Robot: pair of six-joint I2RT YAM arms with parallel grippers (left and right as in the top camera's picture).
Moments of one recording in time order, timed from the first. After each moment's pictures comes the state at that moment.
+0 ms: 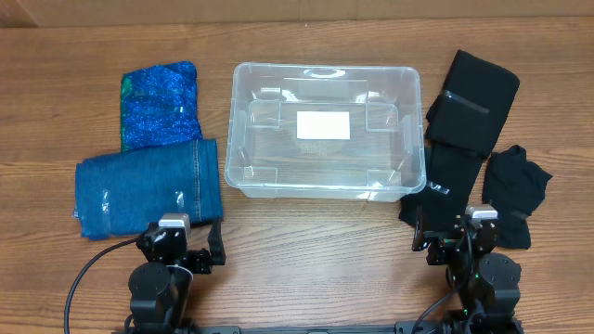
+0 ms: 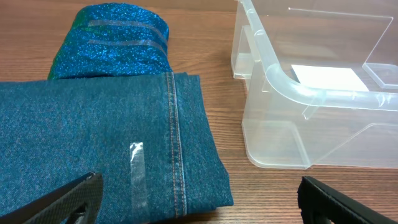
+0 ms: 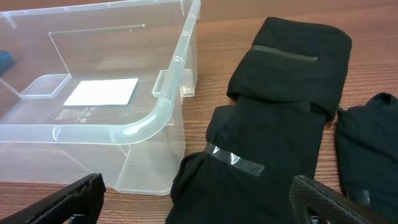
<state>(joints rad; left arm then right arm) -0.05 0.02 0.14 -0.50 0.03 -0.09 0.04 0.03 0.16 -0.49 -0.05 0.09</state>
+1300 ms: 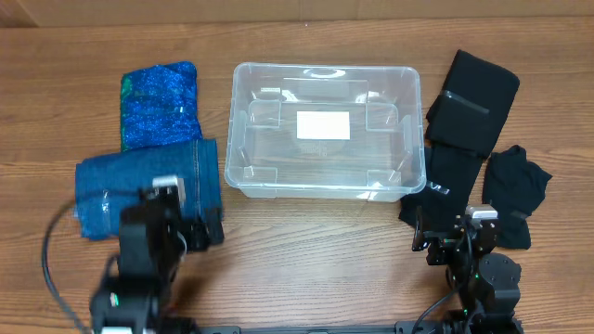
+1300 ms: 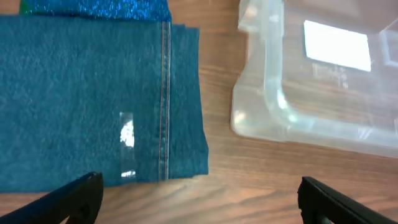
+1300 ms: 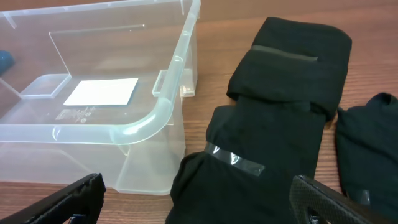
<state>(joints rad) -0.05 0.72 0.64 -0.74 0.06 -0.24 0.04 0.03 0.16 -0.50 -0.05 0.09</state>
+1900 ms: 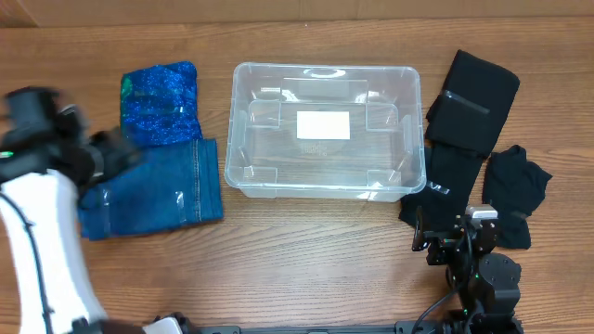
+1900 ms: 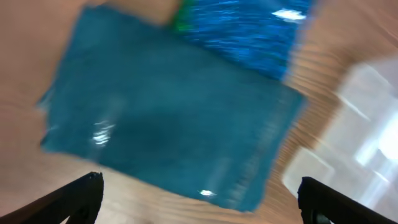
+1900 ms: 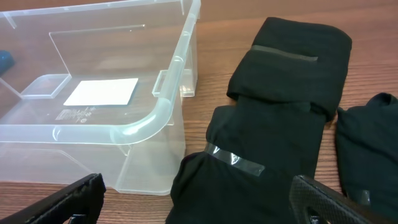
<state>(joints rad) 0.48 1.46 1.39 -1.17 0.15 -0.22 0.04 0.03 0.16 -0.49 -0.05 0.09</state>
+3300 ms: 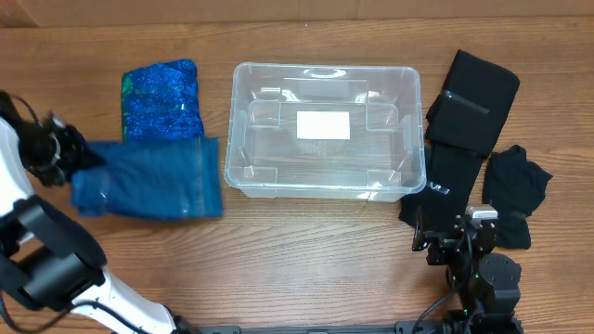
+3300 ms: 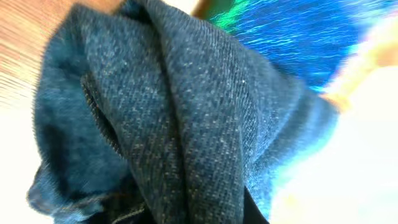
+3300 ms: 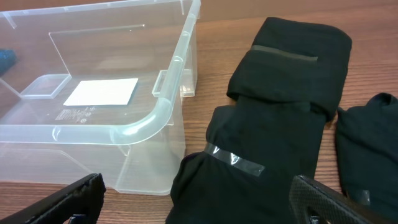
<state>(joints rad) 0.62 1.97 1.81 -1.42 0.36 -0.05 0.04 0.03 0.16 -0.50 -0.05 0.09</state>
